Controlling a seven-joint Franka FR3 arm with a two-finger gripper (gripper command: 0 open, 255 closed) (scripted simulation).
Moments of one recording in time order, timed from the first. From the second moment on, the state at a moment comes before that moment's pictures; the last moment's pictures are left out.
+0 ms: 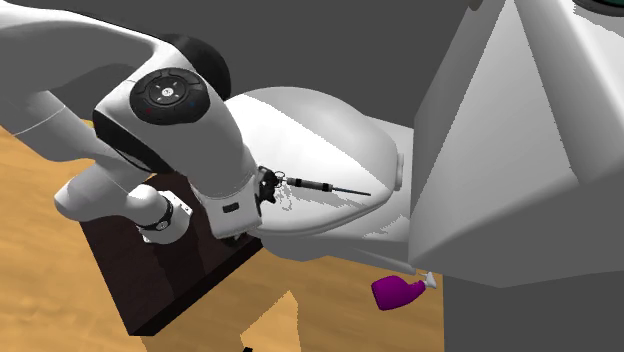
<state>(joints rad) 0.21 -0.40 0.21 -2.10 0.16 1.76 0.02</state>
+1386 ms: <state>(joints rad) 0.32 -0.16 0.37 -1.93 0.11 1.96 -0.03</state>
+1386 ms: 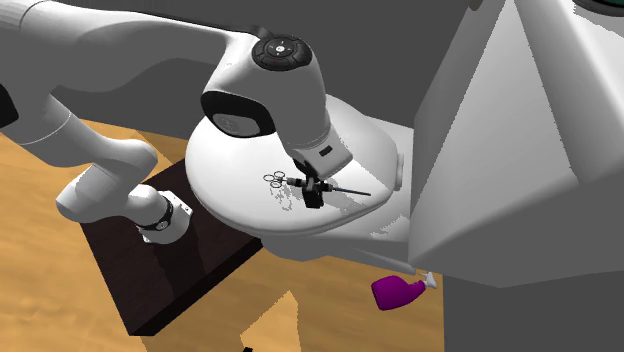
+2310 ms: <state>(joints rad) 0.31 -0.16 0.36 -1.90 0.11 1.92 -0.03</state>
